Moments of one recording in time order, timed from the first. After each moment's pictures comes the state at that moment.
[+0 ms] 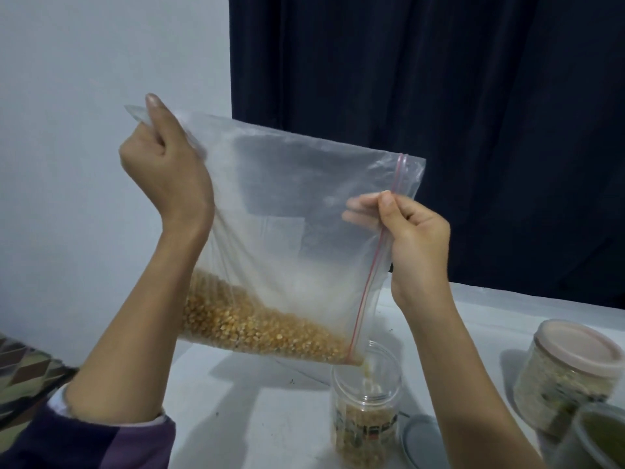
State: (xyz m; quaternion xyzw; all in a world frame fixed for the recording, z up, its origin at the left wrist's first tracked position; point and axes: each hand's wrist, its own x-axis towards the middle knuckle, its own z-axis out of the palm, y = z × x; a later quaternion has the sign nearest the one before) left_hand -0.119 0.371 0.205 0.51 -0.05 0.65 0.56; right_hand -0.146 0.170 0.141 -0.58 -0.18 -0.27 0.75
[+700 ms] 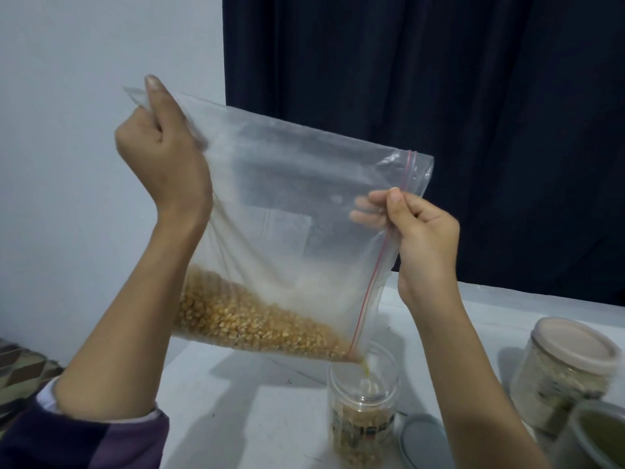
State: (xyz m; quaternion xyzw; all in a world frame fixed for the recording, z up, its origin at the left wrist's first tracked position) left_hand -0.121 0.364 0.214 0.51 -0.09 0.64 0.56; right_hand -0.143 0.162 0.140 -0.56 -0.16 -0.28 0.76
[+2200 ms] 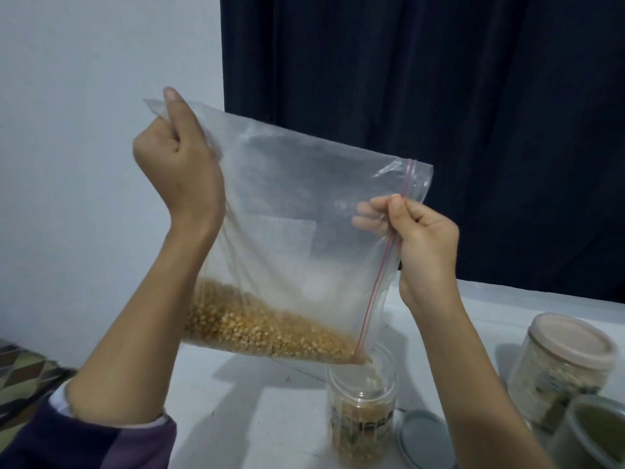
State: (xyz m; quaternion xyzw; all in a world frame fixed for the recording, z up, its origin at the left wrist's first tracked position) left_hand -0.123 0.351 0.204 0.53 -0.09 0.63 0.56; right_hand -0.140 0.156 0.133 -0.57 -0.14 -0.27 0.77
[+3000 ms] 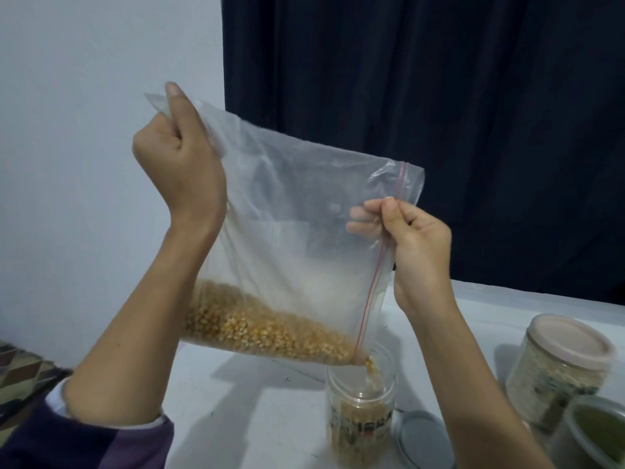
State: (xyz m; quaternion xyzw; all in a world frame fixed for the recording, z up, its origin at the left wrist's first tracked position) left_hand -0.125 0.352 0.206 0.53 -0.09 0.64 0.55; right_hand -0.142 0.158 0.134 -0.56 -0.15 -0.26 0.77
